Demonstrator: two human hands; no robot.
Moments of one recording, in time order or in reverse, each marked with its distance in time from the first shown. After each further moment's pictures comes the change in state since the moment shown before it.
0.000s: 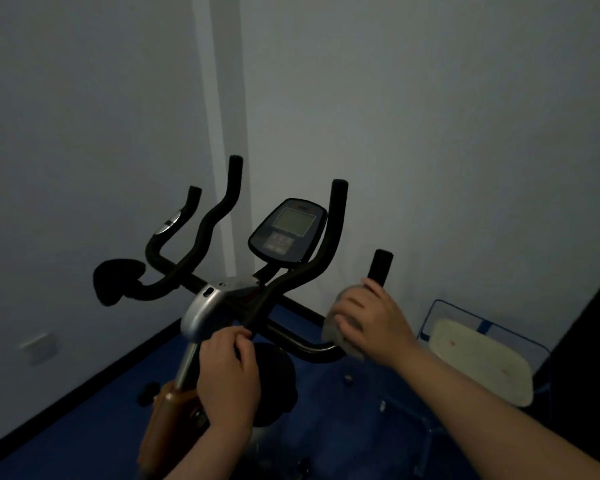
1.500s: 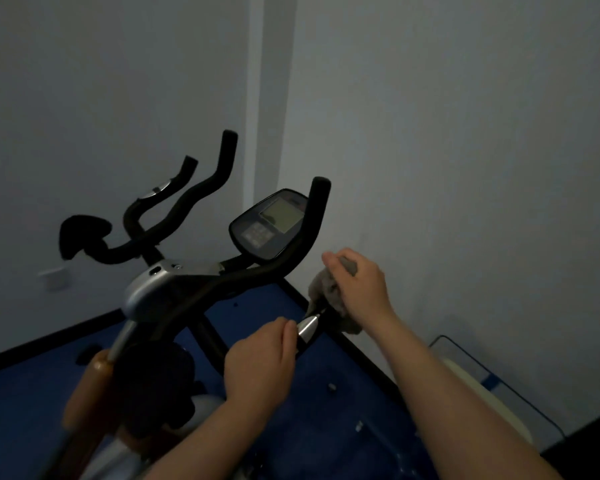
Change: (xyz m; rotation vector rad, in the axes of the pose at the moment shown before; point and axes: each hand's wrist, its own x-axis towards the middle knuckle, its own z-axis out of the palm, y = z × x) left_hand -0.033 0.101 0.114 0.438 -0.244 0.079; right_hand 0.069 0.086 -0.018 0.770 -0.001 0.573
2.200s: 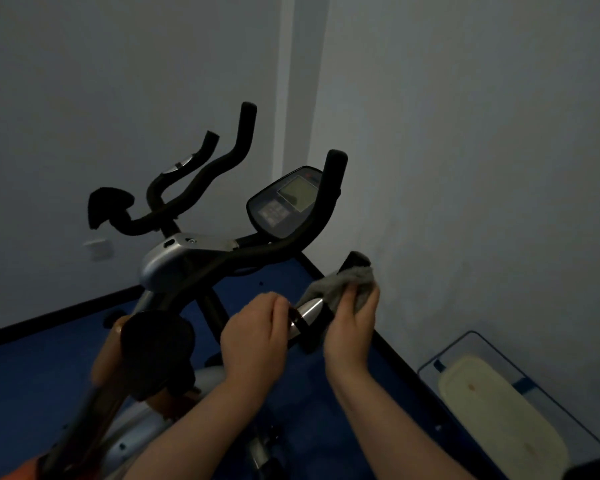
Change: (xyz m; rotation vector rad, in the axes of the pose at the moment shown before) left_hand 0.000 0.000 0.005 -0.184 0.164 -0.089; right_hand -0.069 0.022 0.051 0.636 0.258 0.231
